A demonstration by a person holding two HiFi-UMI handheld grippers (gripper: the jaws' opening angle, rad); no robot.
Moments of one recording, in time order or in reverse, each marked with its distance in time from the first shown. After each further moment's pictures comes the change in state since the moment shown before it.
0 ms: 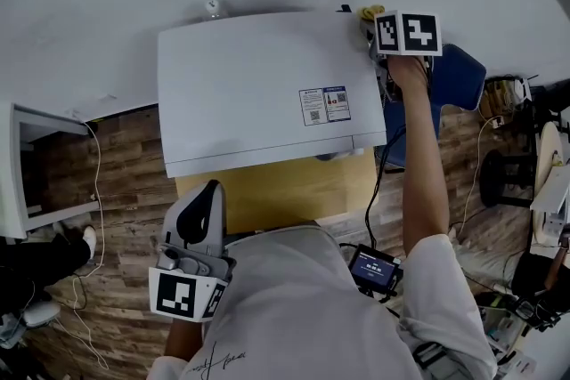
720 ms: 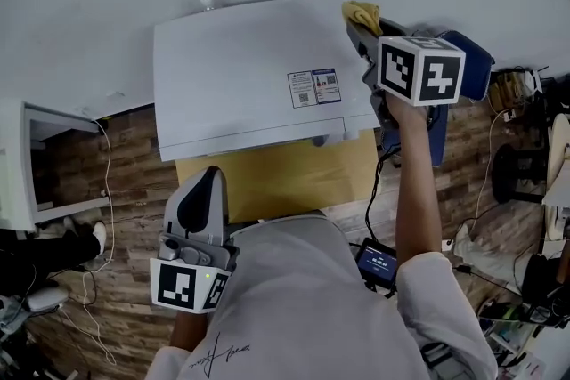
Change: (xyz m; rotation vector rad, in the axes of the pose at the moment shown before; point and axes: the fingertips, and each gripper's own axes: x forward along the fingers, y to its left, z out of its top) left arm -0.002 -0.033 0.006 0.018 -0.055 0.028; right arm -0.099 0.061 -0.006 0.025 -0.278 0.189
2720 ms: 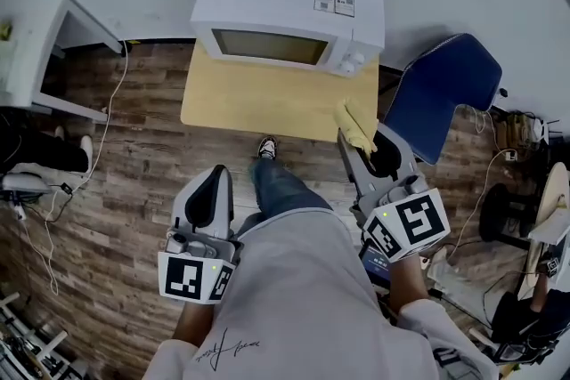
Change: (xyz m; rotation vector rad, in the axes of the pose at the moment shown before) left arm -0.213 -0.150 -0.073 -0.056 -0.050 0.267; right arm -0.301 0.185 -0.187 -0.170 -0.201 0.366
